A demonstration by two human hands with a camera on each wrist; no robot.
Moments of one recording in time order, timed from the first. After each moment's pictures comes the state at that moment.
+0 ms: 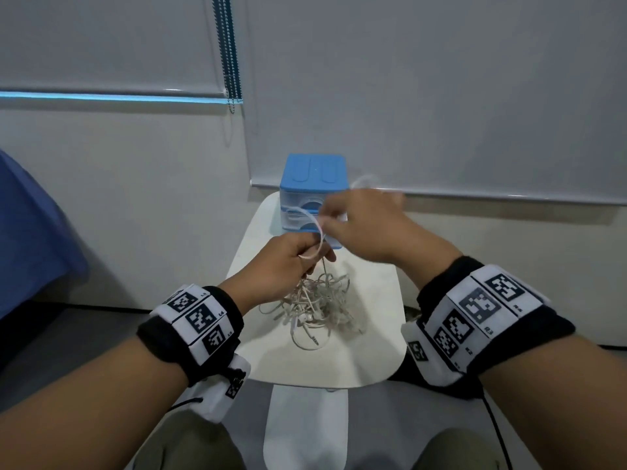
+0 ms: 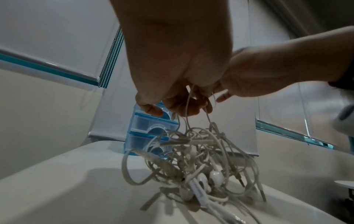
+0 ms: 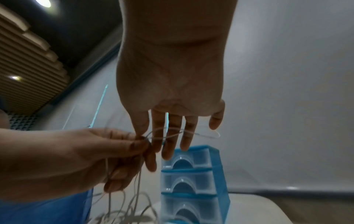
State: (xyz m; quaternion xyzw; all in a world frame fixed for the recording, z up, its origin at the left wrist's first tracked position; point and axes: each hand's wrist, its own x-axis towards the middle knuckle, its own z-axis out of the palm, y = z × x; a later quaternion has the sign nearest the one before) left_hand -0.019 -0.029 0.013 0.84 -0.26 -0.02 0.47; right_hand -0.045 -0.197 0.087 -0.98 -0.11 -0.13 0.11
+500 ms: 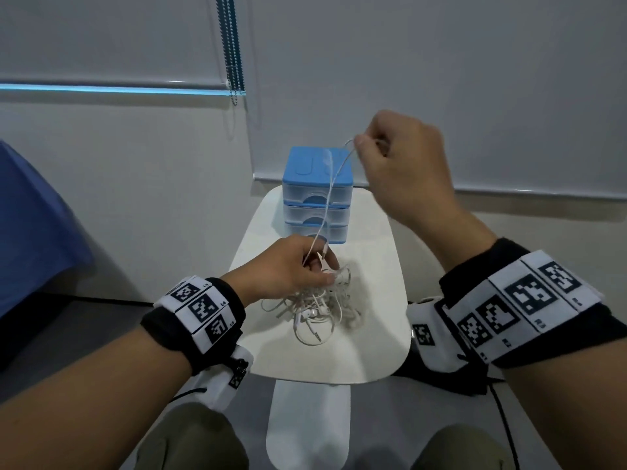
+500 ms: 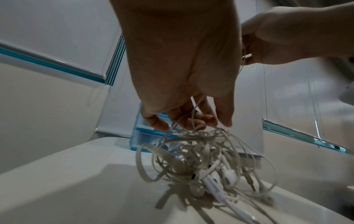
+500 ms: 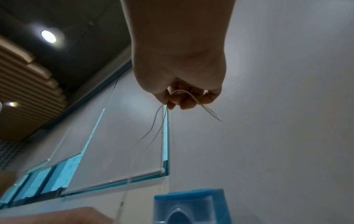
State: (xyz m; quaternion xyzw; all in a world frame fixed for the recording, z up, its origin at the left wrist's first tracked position) left_hand -0.014 -0.026 0.005 0.85 -0.28 -0.09 0.43; right_hand -0.042 -0.210 0.119 -0.87 -0.08 -0.37 0.31
